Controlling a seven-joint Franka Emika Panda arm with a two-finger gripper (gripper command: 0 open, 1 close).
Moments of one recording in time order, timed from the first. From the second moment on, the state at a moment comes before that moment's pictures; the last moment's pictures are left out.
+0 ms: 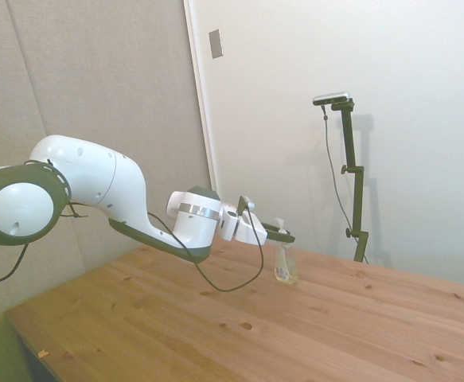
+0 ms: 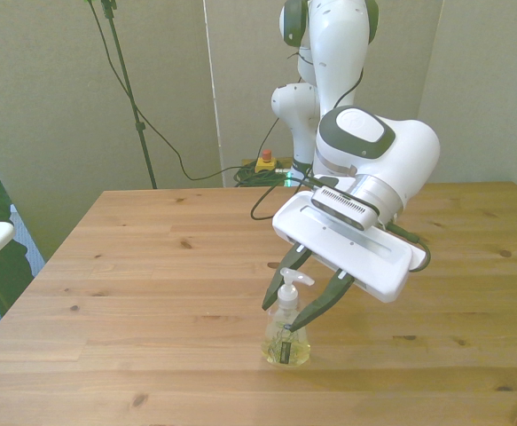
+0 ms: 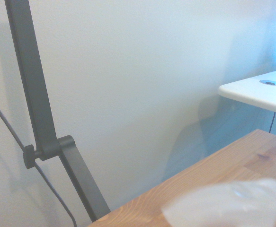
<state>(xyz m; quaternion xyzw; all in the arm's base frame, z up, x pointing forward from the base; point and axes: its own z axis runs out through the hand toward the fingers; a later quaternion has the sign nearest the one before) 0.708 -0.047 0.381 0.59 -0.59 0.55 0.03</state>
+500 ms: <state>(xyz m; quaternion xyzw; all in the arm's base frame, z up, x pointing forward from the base) 0.692 -0.037 0.406 0.62 -0.60 0.50 0.00</state>
